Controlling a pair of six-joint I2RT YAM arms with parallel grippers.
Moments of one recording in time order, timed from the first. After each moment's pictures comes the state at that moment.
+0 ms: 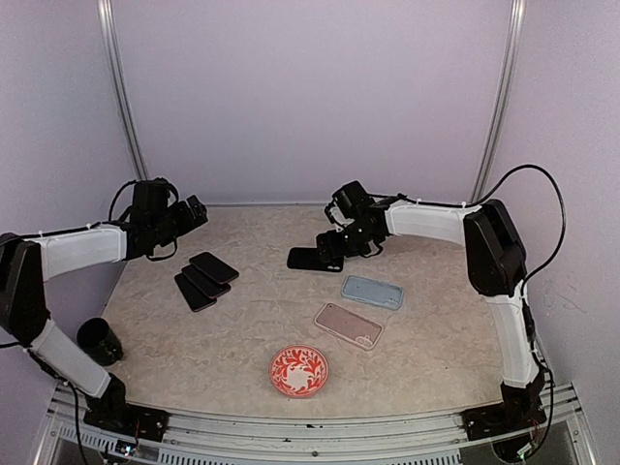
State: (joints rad) left arm -0.27 1.47 0.95 0.07 -0.18 -0.57; right arm 0.66 2.27 1.84 -0.49 -0.03 0.28
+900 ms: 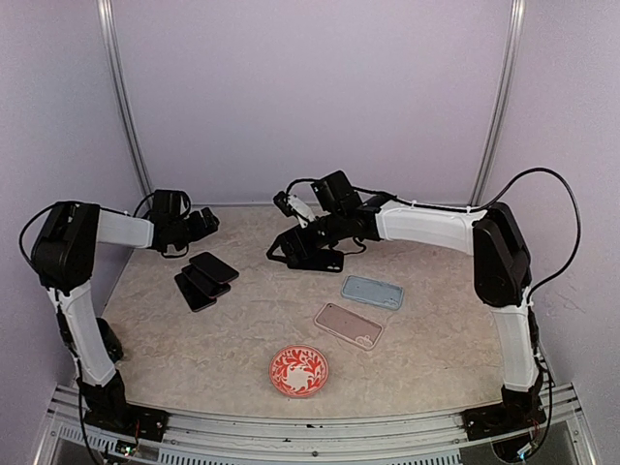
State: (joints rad) left arm -0.15 1.91 1.15 0.19 0.05 -0.50; right arm 0.78 2.18 1.83 -0.30 -0.39 0.08
